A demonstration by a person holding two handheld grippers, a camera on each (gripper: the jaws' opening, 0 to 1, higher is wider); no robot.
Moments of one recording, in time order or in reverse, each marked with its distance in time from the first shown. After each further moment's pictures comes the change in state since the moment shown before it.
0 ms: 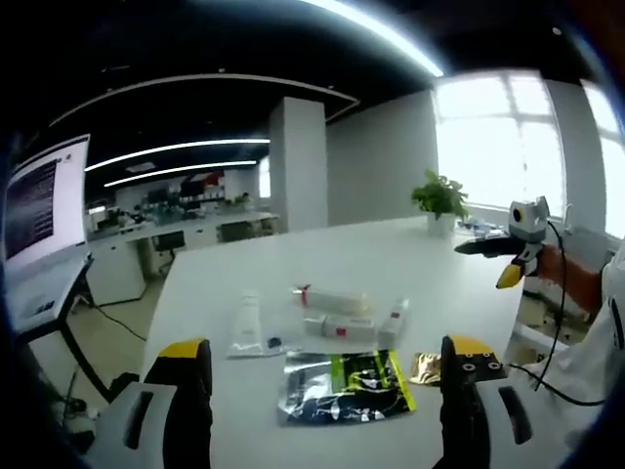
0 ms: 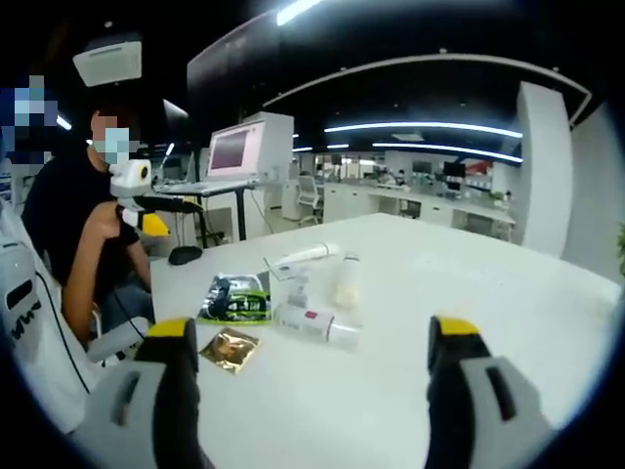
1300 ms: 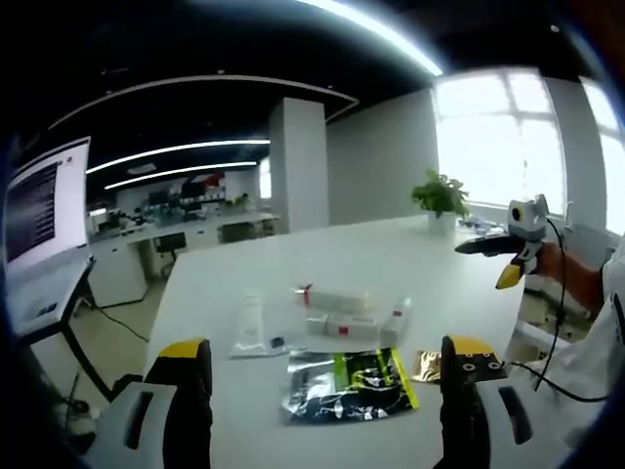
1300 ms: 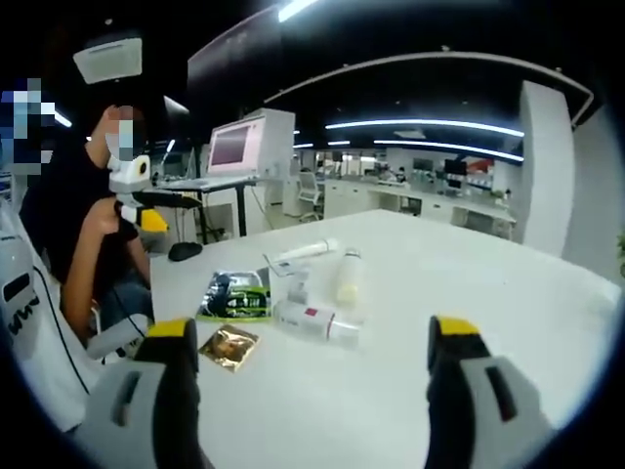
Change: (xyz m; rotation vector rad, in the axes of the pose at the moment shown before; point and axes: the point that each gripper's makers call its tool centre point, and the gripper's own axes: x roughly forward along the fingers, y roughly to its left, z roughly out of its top) left arm -0.001 0.003 -0.001 0.010 0.005 0.007; right arm 0.002 -0.002 -0.005 -0.004 0.024 -0.001
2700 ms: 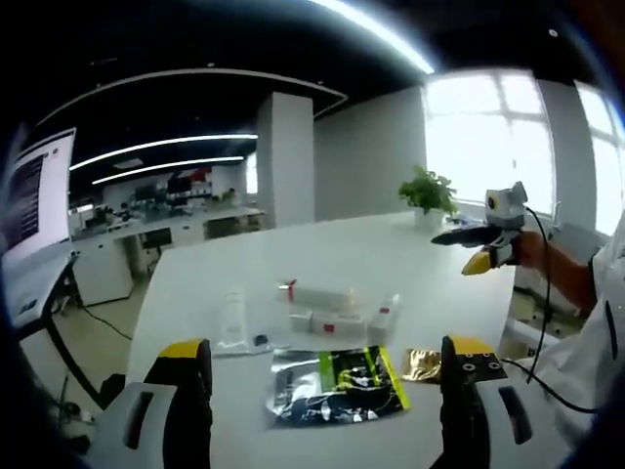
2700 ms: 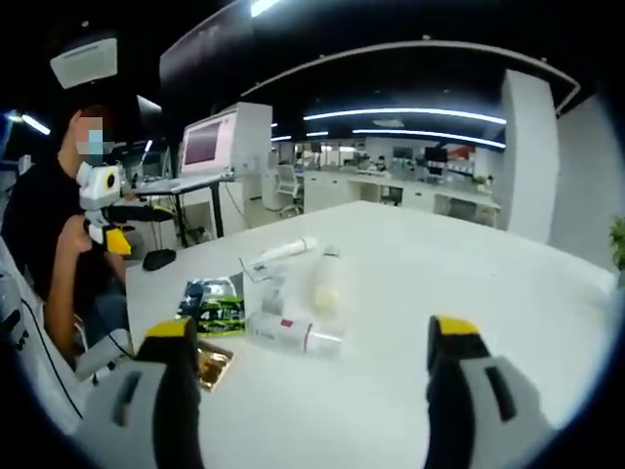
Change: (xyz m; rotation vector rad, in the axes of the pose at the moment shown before) left arm 0.013 -0.012 -0.009 -0.005 0.018 -0.069; right arm 0.027 -0.026 0.012 0.054 0.030 -0.085
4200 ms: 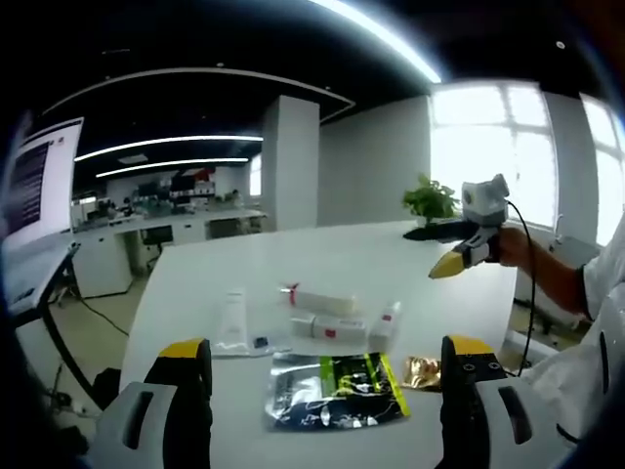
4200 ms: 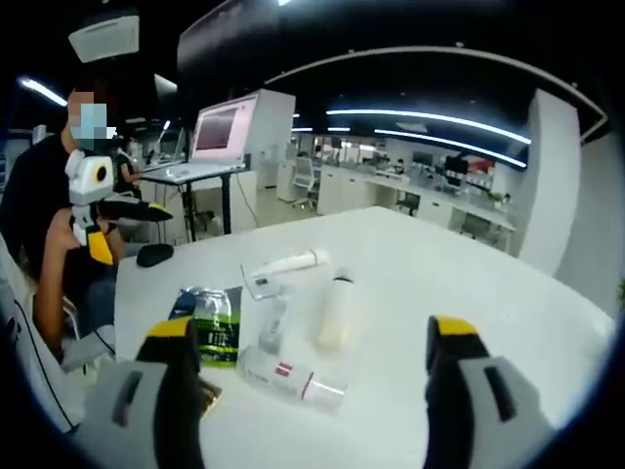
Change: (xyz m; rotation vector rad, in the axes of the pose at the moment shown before) left arm 0.001 0.003 0.002 -0.043 -0.025 0.002; right arm 0.062 0.013 0.037 -0.134 0.041 0.059
